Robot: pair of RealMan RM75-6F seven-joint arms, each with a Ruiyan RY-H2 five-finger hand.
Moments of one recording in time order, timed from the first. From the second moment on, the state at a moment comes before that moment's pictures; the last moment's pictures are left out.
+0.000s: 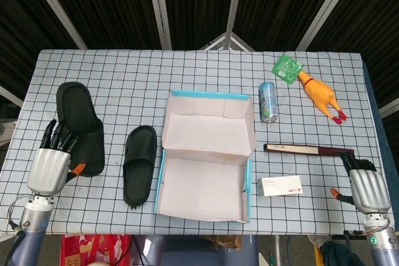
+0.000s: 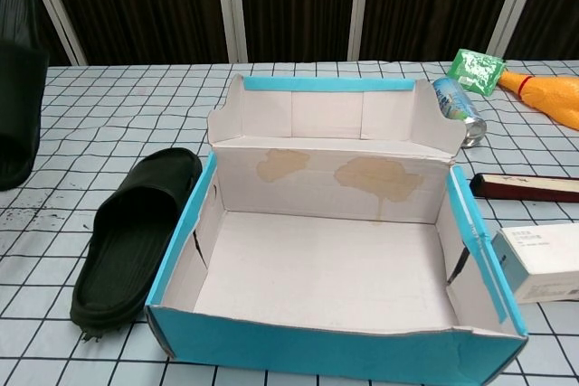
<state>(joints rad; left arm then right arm) -0.24 -1.31 -0.13 -1.70 1.65 1.53 0.52 0.12 -1.13 0.07 -1.64 -1.38 1.37 -0.15</state>
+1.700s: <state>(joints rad) -0.98 -1.15 -0.17 -1.83 2.02 0.82 0.78 0.15 -1.13 0.08 -1.64 -1.28 1.28 -0.16</state>
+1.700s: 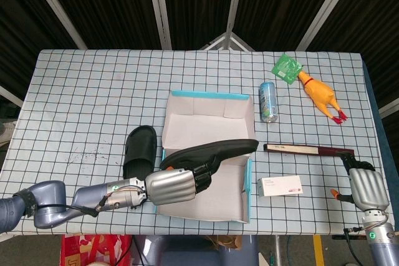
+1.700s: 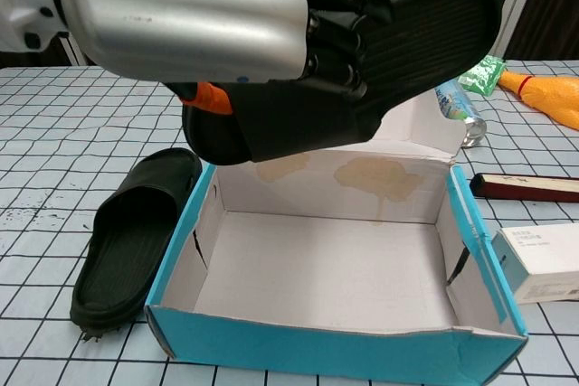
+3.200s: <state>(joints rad) -1.15 -1.28 -0.03 -1.54 2.19 0.88 0.60 0.16 -1.12 0.08 -1.66 -1.23 1.25 -0.18</state>
